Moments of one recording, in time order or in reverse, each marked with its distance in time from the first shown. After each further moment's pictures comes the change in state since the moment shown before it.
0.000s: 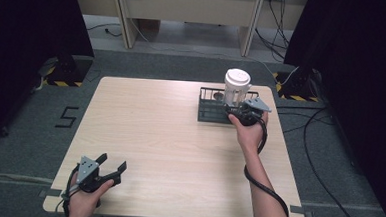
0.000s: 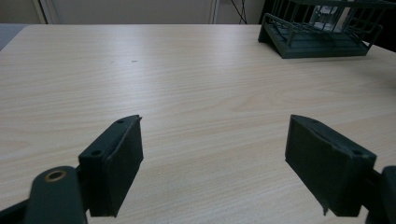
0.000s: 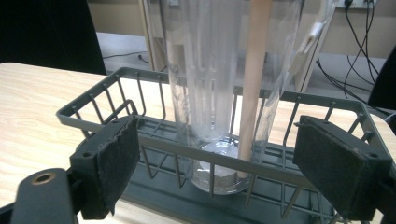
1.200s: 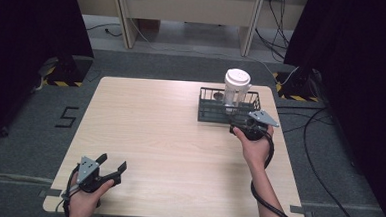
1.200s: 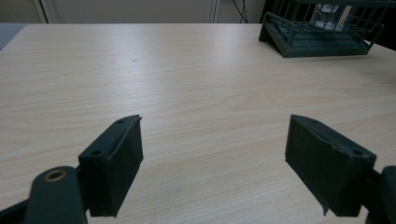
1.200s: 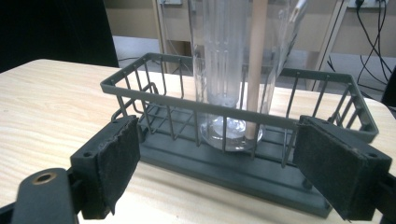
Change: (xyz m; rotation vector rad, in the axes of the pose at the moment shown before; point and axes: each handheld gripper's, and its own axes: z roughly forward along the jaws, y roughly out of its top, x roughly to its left) left arm 0.000 0.000 0.000 0.004 0.004 0.003; right arm 0.001 -0.022 -0.043 -0.016 0.047 0.009
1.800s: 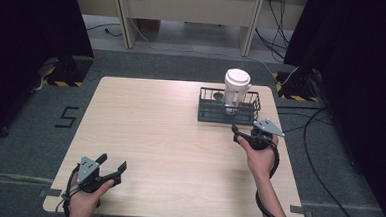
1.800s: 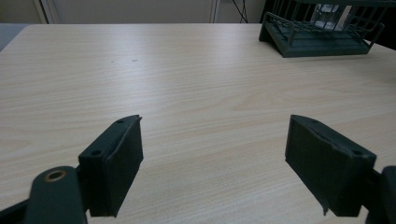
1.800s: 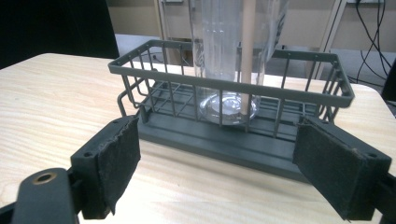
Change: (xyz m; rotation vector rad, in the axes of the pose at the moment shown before) left arm 0.000 0.000 0.000 0.002 0.002 0.003; right arm -0.003 -0.017 -0.025 0.003 0.006 0.006
